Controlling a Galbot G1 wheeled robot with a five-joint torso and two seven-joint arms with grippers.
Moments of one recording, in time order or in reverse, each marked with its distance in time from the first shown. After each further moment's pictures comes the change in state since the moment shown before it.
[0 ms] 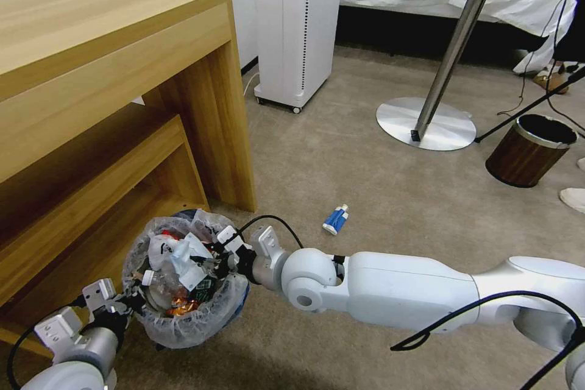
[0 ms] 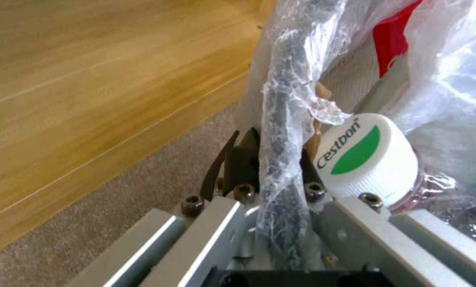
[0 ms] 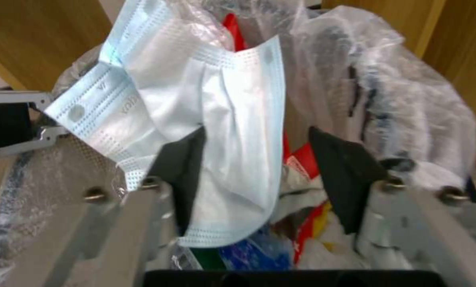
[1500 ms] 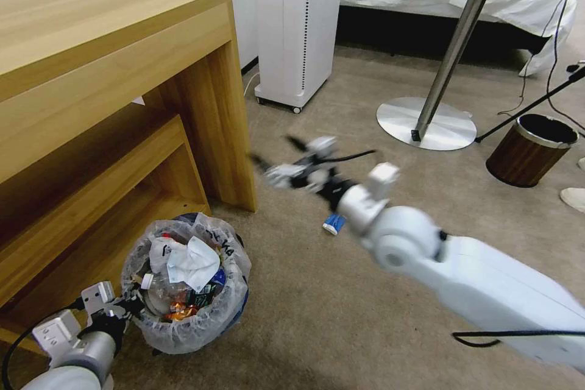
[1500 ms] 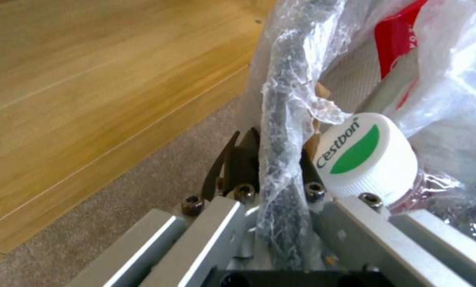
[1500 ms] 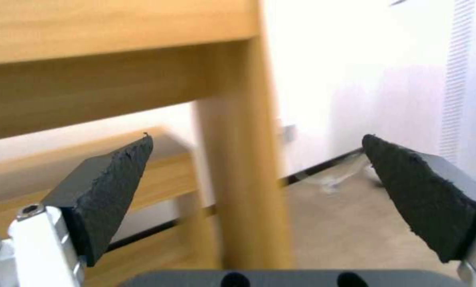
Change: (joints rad) left arm 0.034 0.021 -0.001 -0.025 0.009 0.006 0.000; right arm -0.378 -0.332 0.728 0.249 -0.168 0.215 -0.141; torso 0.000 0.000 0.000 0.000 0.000
